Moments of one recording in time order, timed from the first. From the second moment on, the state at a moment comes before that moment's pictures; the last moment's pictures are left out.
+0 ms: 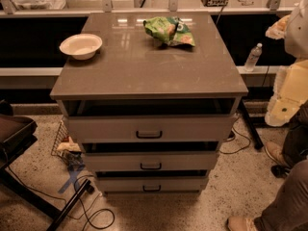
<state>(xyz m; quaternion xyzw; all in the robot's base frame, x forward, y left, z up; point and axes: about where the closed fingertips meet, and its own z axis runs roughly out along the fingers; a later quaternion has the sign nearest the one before) 0.438 -0.214 0.985 -0.60 0.78 -0.05 0.17</state>
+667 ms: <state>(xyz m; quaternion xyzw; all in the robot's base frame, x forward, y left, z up) 0.438 -0.208 0.979 -0.60 0.78 -0.04 0.19</state>
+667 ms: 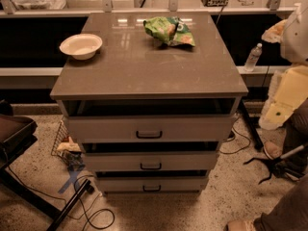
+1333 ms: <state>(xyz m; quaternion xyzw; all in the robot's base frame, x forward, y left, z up) 0.409 -0.170 0.897 -0.58 0.76 0.05 0.28</state>
